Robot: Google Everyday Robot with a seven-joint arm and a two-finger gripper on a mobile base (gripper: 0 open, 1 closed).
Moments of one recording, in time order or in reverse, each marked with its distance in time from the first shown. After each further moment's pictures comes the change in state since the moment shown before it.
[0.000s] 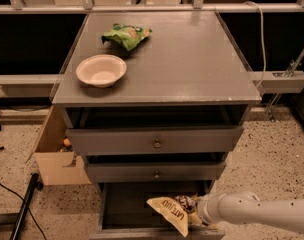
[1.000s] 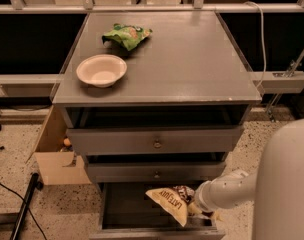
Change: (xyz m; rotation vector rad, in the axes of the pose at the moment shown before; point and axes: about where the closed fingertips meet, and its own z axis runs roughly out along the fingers) arm -0.029 -0.017 -0.042 0.060 0.175 0.018
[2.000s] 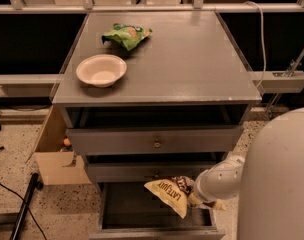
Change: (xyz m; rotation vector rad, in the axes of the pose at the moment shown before) arm -0.028 -0.011 -0.052 0.069 0.045 -0.039
